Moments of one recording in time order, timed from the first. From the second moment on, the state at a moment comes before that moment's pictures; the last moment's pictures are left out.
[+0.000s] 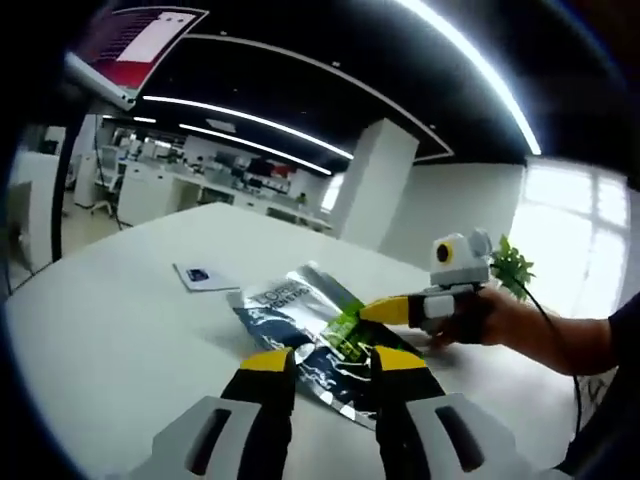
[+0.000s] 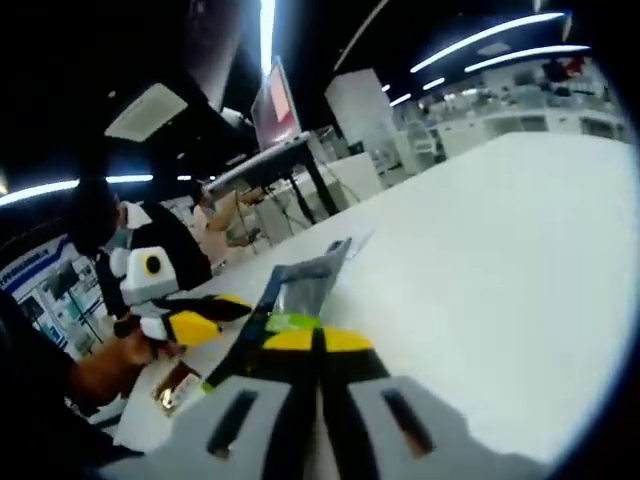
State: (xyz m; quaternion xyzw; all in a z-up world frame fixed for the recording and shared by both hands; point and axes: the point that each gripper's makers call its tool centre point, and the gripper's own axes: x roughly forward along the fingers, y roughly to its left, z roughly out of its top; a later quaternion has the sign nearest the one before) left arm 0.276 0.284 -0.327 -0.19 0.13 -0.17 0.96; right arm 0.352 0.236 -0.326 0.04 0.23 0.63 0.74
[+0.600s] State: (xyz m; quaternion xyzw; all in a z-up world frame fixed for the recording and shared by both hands) left arm 0.295 0.307 -0.338 -0.21 0.16 -0.16 0.95; right arm 0.342 0.218 -0.298 0.06 0.14 0.64 0.76
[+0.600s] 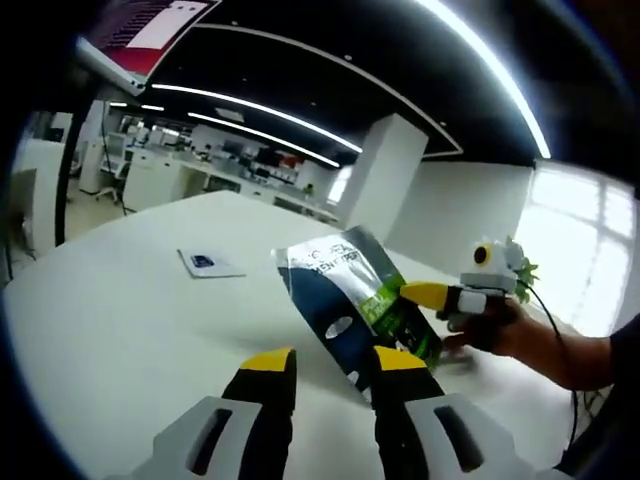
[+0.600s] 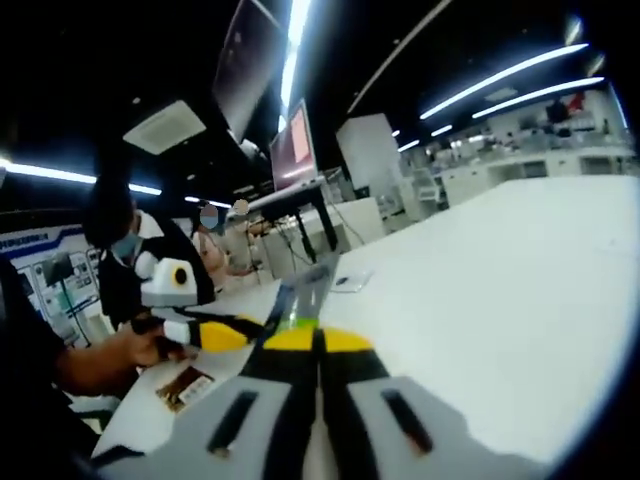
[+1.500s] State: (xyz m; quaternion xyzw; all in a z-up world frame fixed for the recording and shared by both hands) left arm 0.274 0.275 -0.306 -0.20 0.09 -0.22 0.95; right arm 0.323 0.195 -0.257 0.06 0.07 0.62 0.78
